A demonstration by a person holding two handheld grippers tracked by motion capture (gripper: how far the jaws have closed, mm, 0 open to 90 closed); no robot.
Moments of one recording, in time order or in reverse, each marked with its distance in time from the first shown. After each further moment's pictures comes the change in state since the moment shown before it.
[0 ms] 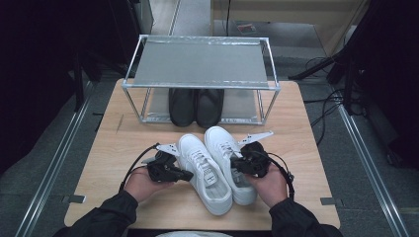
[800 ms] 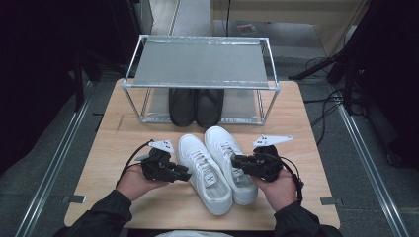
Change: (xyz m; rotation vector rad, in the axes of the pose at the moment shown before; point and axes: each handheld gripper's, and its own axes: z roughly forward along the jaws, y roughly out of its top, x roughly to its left) left arm -0.002 0.004 -0.028 -0.045 -0.028 0.016; right arm 0.003 -0.013 -0.034 -0.167 0.025 0.033
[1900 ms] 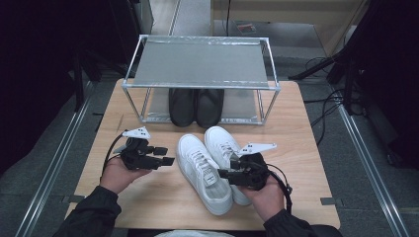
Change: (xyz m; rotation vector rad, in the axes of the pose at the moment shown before) left arm 0.029 -0.009 -0.045 -0.147 0.148 -0.071; right arm 0.029 -0.007 0.023 0.047 -0.019 -0.009
